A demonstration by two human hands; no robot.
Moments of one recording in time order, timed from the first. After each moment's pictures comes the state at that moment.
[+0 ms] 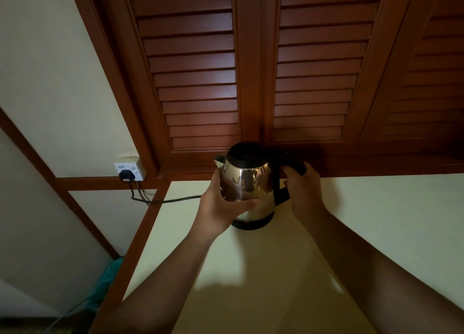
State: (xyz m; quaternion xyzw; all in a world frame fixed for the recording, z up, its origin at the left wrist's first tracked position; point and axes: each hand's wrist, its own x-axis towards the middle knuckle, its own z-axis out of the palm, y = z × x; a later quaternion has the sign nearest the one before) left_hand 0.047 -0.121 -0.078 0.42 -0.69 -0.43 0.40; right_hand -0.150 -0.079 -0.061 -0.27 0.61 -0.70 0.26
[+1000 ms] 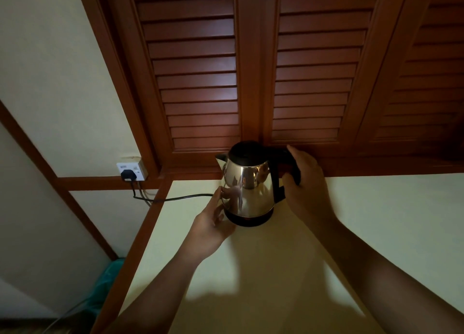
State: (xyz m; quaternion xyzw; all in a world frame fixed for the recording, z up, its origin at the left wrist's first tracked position) left_hand 0.090 -0.102 -0.122 0.35 -0.71 -0.51 0.33; right_hand -0.139 -0.032 -0.045 -0.53 0.68 -0.51 -0.01
